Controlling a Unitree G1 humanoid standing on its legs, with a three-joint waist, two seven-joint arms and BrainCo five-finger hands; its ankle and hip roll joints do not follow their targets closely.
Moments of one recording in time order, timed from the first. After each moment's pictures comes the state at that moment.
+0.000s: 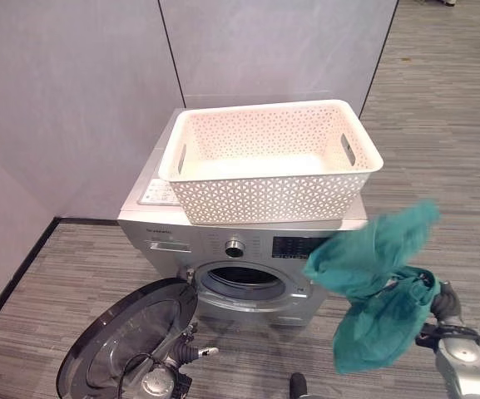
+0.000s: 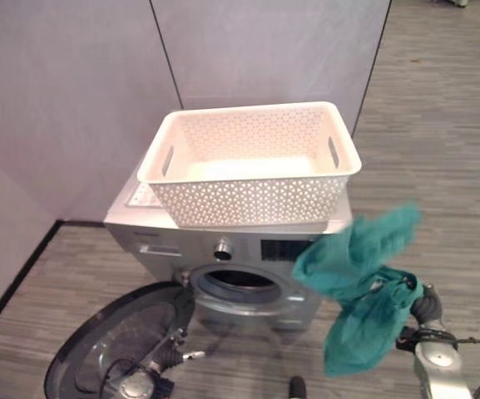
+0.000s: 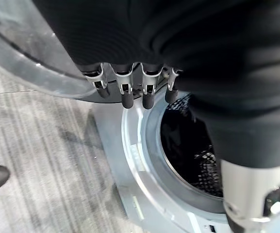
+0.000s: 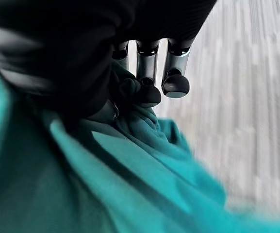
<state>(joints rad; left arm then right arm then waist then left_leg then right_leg) 0.08 0.22 -0.33 0.77 -0.06 -0.11 0.03 0.16 -0.48 -0.13 0.33 0.24 -0.02 -0.10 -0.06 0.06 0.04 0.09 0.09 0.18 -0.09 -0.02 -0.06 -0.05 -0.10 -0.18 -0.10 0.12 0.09</state>
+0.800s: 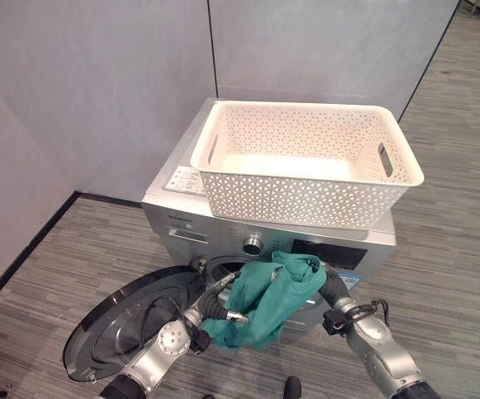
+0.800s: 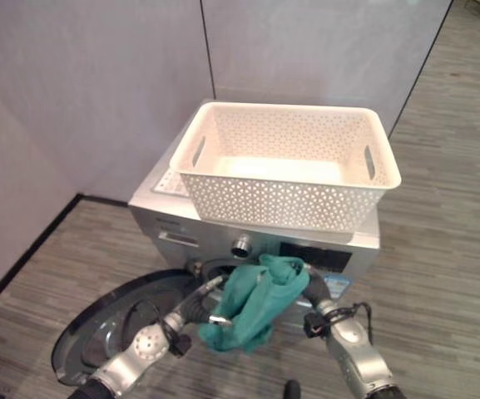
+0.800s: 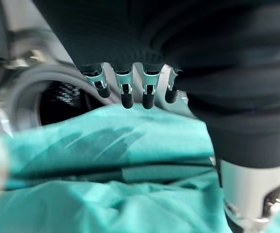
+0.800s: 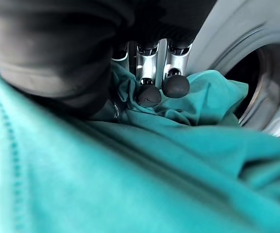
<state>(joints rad) -0.13 0.39 -0.61 0.33 0.02 -0.20 -0.03 0.00 -0.44 0.31 0.13 0.55 -0.05 0.08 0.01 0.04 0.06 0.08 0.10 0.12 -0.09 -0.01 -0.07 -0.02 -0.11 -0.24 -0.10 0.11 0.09</state>
